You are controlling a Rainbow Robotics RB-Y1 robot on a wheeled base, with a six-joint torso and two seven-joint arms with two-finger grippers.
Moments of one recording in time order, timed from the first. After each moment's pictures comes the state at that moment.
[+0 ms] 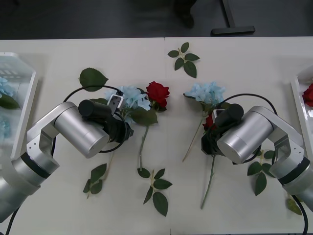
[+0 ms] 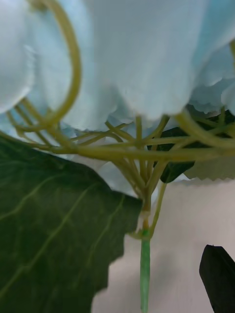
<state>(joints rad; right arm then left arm) -0.38 -0.56 0.59 -1.72 -0.38 1.36 0.85 -0.41 0.51 -0.57 -1.66 0.35 1.11 -1.17</state>
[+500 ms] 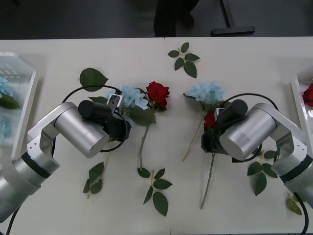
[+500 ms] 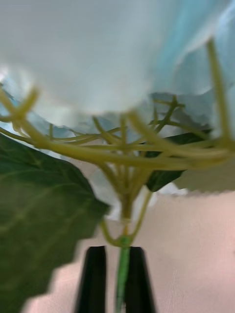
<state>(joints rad) -0.38 -0.56 0.55 -1.72 -0.45 1.37 0.81 -0.41 0.50 -0.57 -1.66 0.35 1.09 -1.12</state>
